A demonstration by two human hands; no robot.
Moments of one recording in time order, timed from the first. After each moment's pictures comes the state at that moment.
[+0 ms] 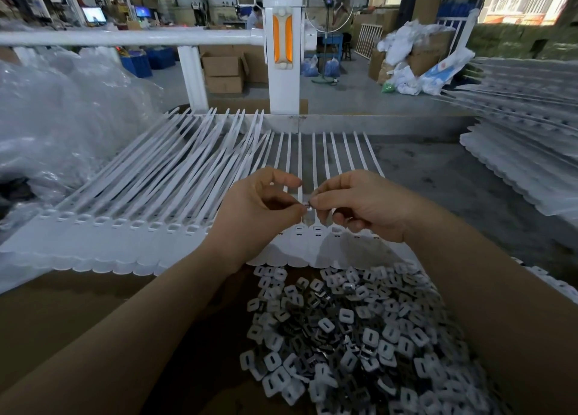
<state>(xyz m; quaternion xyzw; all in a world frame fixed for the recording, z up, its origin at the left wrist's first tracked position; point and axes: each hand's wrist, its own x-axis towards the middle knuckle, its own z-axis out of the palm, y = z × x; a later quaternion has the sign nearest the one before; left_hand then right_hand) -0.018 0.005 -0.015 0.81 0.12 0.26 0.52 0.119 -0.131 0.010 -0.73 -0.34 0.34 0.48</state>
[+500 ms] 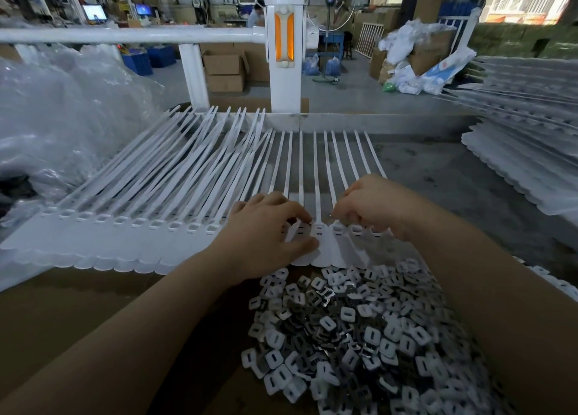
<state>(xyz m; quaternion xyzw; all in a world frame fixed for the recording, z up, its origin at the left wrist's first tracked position) -0.014 0.011 -0.031 0.98 0.11 0.09 0.13 0.121 -0.132 0.010 -0.88 -0.26 0.24 0.32</state>
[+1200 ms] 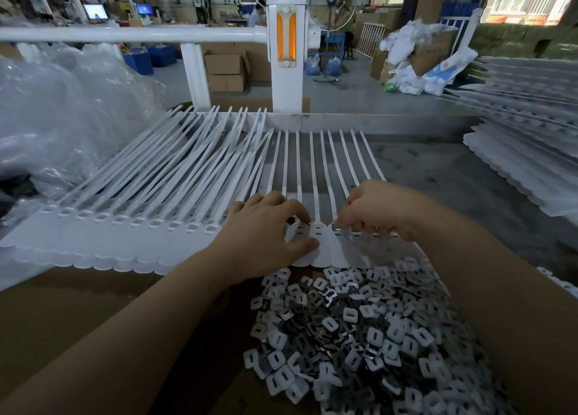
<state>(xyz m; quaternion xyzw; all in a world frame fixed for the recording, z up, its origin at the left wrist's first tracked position) -0.013 0.014 -0.033 0.98 0.12 0.09 0.12 0.121 -0.133 0.009 -0.88 -0.27 0.27 0.29</state>
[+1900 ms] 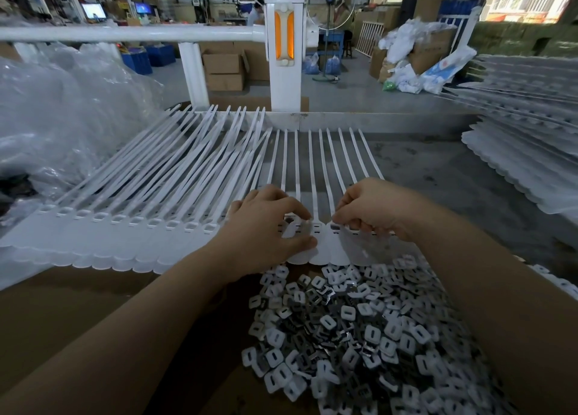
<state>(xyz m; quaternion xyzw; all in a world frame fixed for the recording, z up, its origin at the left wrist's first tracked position) -0.018 0.009 -0.024 0.97 0.10 0.11 0.18 0.122 -0.135 0.005 -0.87 -0.27 0.26 0.32</state>
